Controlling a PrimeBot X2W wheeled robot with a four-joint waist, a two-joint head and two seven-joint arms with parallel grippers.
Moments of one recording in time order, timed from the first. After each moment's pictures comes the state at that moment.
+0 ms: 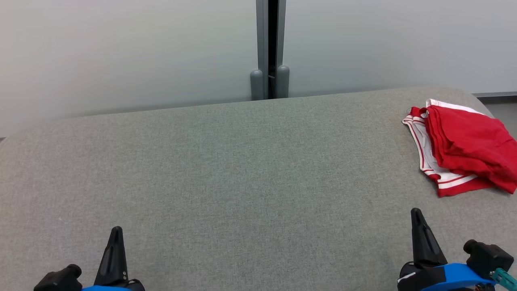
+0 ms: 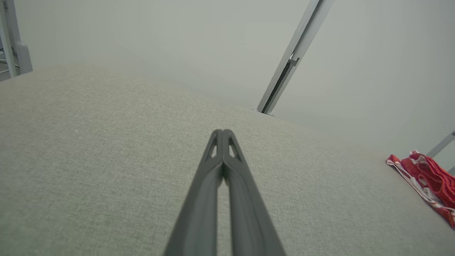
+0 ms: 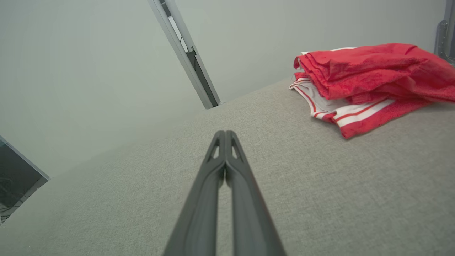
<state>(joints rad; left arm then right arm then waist) -0.01 0.04 0.04 0.26 -0.41 -0.09 -0.20 -0.02 -0.06 -0.02 0.24 0.39 0.13 -0.20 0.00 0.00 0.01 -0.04</state>
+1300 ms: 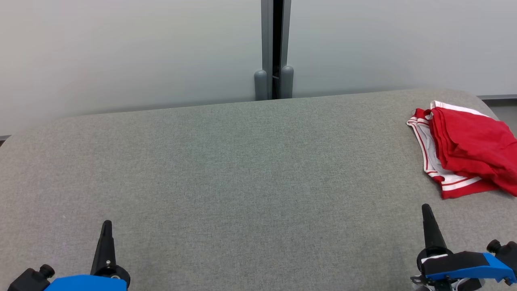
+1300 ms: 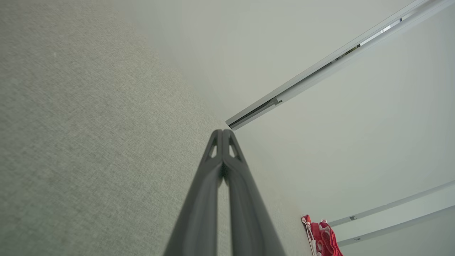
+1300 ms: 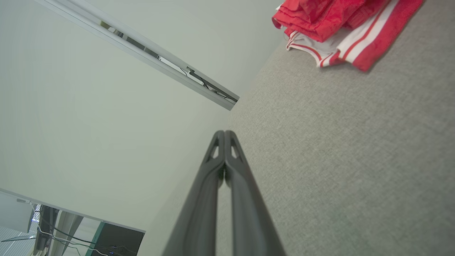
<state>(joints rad) -0.05 0.04 0.07 0.25 -0.98 -0.11 -0.05 -0.06 -0.06 -0.06 0.24 0.97 0.13 -0.05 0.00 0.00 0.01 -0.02</state>
